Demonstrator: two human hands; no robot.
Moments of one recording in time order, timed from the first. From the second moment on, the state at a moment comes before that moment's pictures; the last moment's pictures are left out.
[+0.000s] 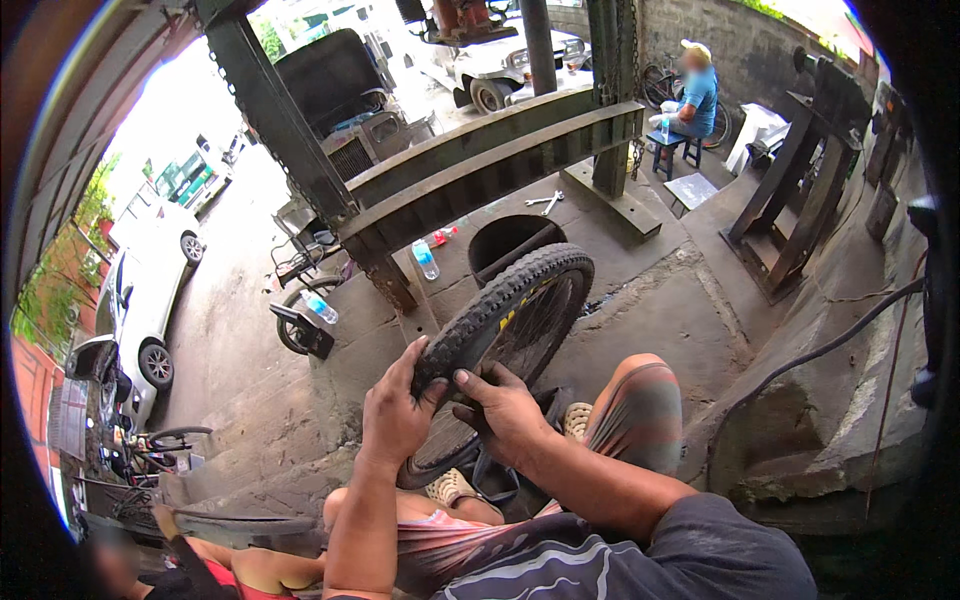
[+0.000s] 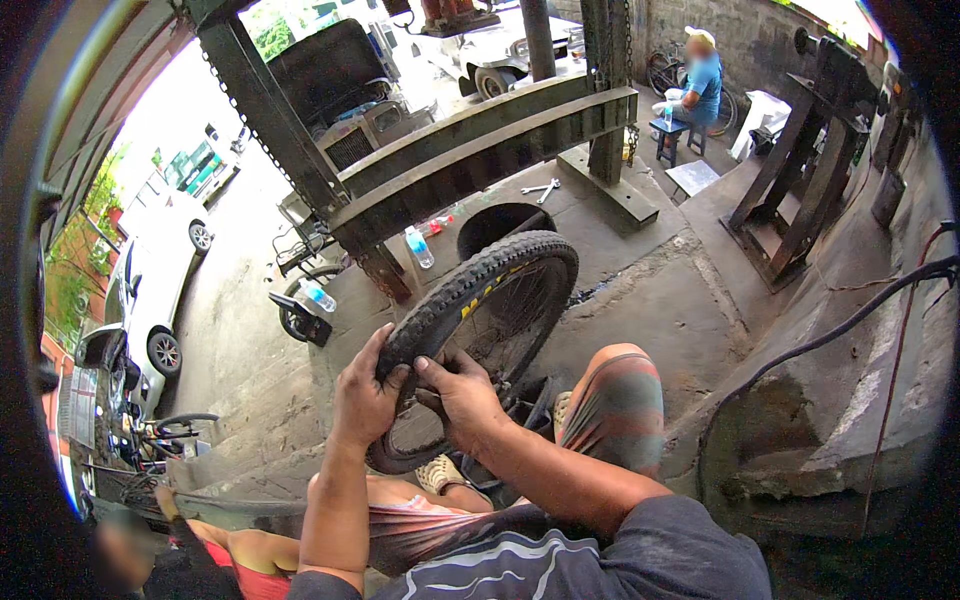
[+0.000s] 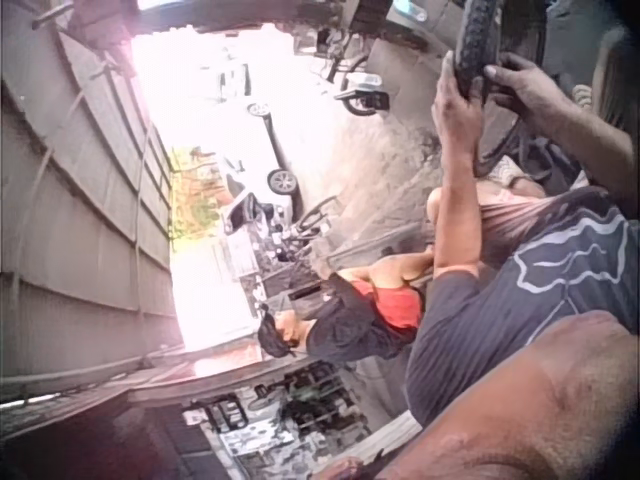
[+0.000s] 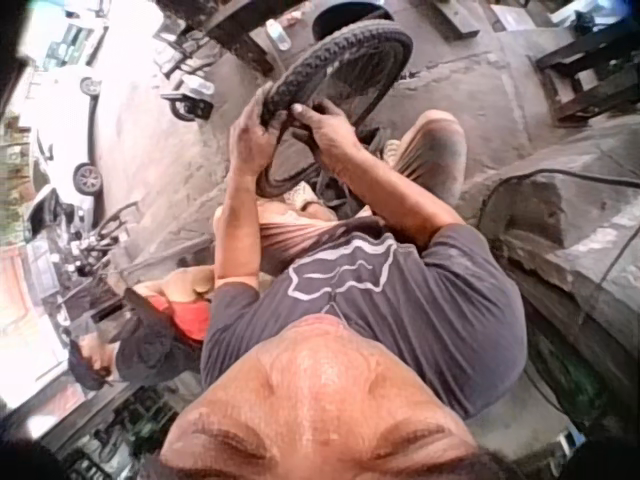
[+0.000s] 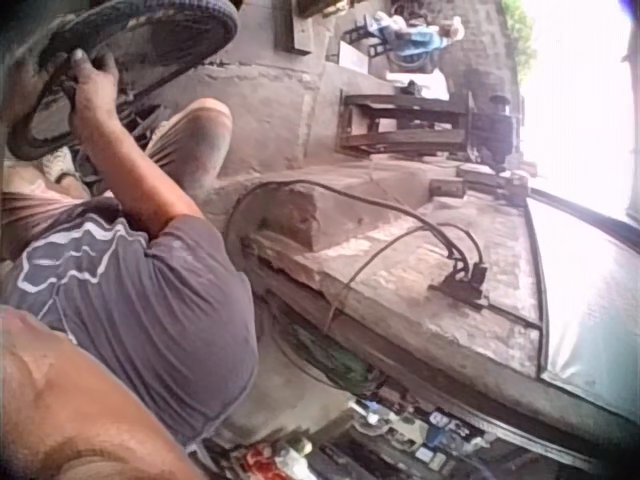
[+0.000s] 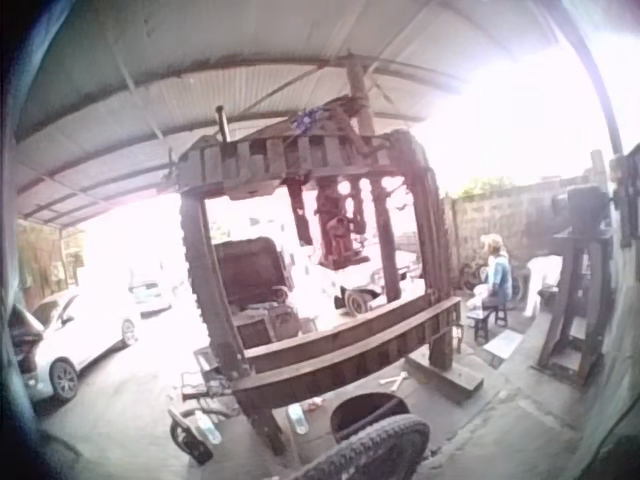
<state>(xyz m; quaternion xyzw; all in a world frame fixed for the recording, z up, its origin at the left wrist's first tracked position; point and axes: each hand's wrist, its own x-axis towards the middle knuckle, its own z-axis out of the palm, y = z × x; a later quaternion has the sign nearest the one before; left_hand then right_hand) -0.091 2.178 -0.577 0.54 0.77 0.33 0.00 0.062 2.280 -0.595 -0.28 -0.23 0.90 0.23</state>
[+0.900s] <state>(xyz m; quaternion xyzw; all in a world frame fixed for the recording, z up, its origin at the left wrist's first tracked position) -0.077 2.168 -0.589 0.51 0.82 0.24 -0.08 0.044 2.419 -0.622 -0.29 -0.01 0.91 0.31</state>
